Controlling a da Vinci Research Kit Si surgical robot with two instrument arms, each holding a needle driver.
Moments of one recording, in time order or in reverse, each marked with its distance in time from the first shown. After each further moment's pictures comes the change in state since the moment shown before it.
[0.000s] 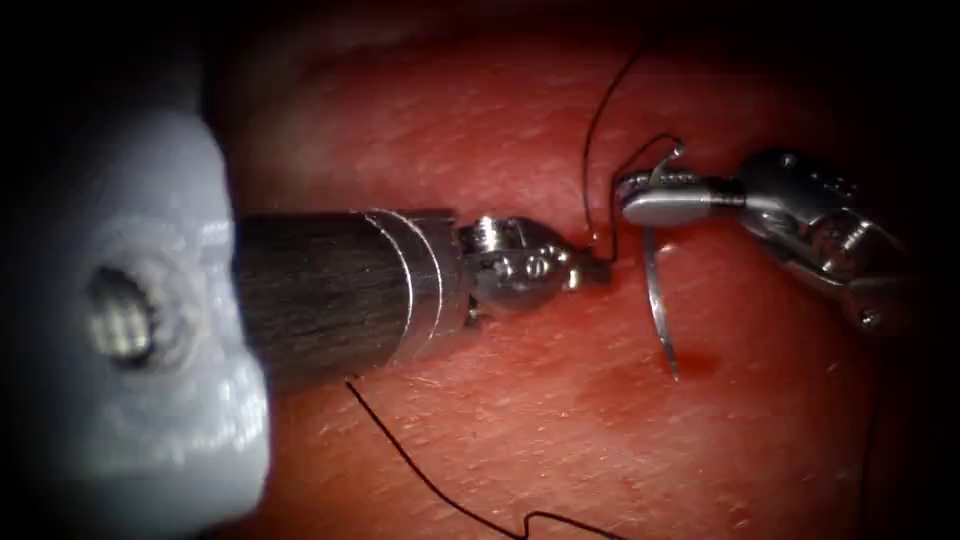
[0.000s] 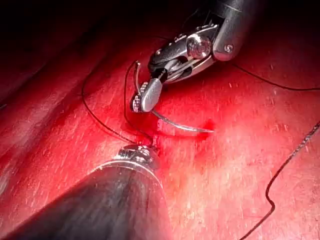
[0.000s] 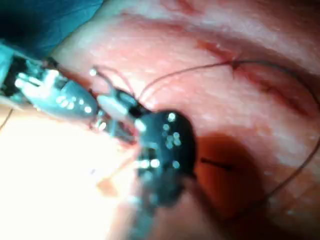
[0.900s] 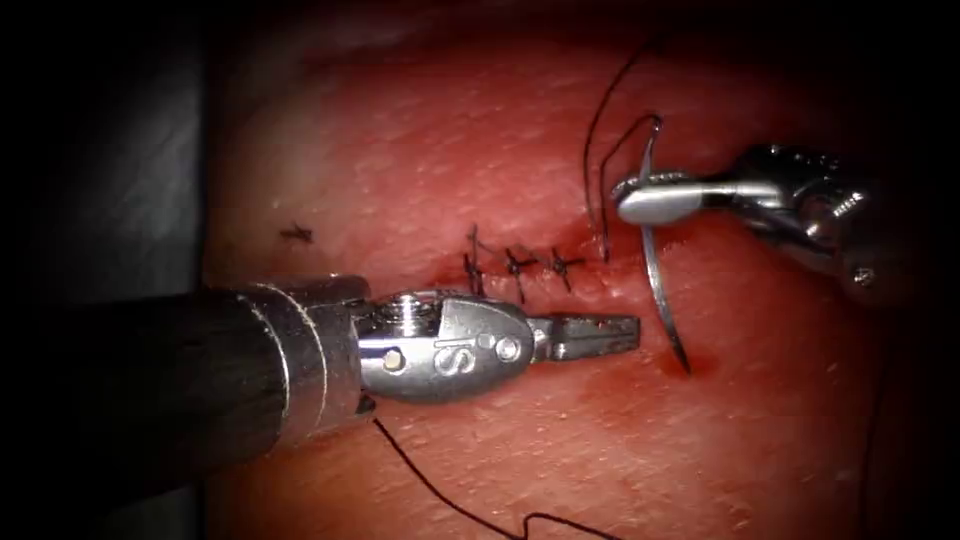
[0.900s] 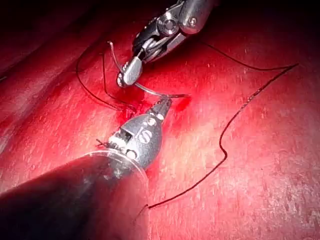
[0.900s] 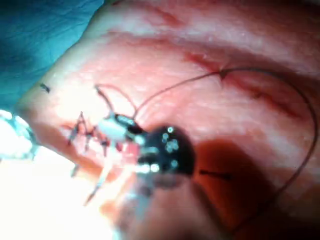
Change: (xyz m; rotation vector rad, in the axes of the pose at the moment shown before) right arm 0.000 0.001 0.000 0.016 -0.072 0.225; left arm 0.002 0.005 -0.008 -0.001 0.587 0.148
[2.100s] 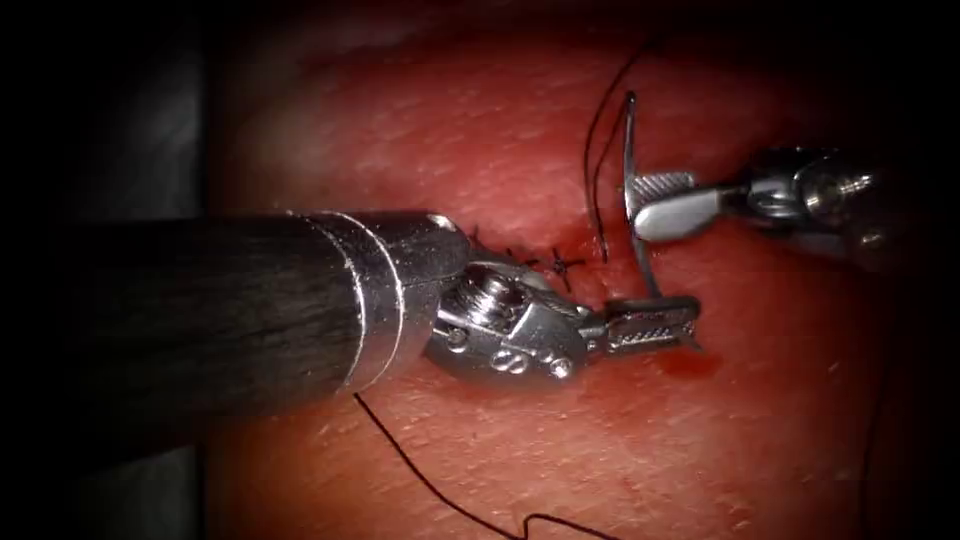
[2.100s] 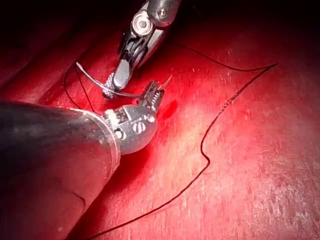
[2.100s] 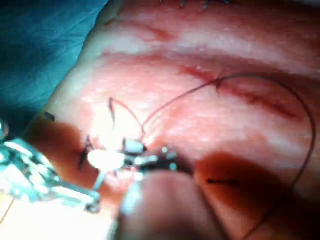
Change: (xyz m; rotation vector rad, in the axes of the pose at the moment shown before) right arm -0.001 -0.002 0.000 0.080 -0.084 0.420; left arm 0.002 0.001 0.002 0.156 0.076 0.601
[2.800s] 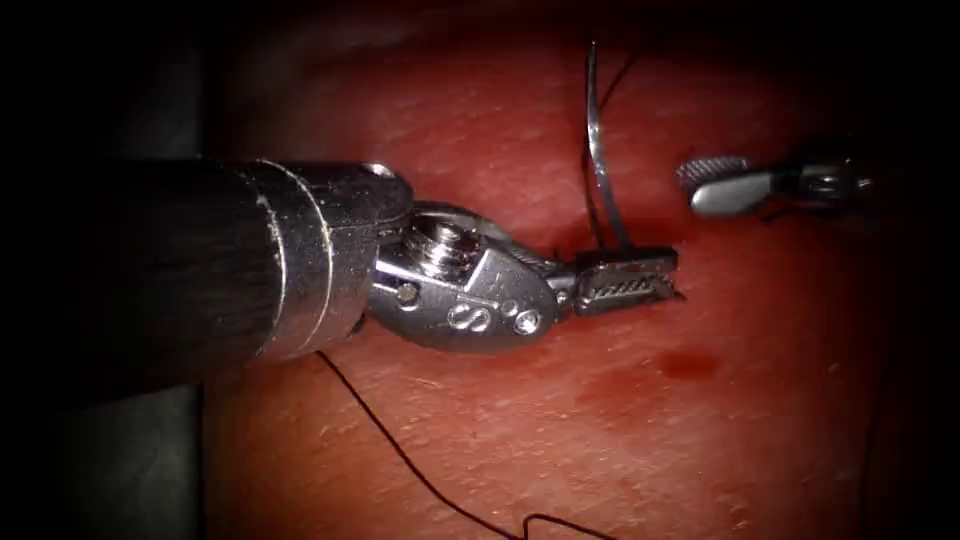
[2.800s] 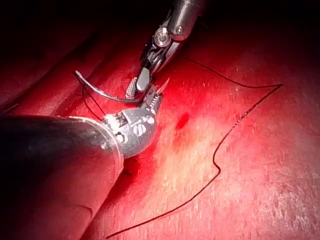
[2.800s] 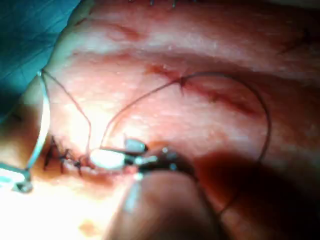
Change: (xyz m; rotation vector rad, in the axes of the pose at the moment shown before) right arm 0.001 0.002 -0.004 -0.107 0.036 -0.018; left arm 0.001 -0.003 -0.002 0.016 -0.070 -0.035
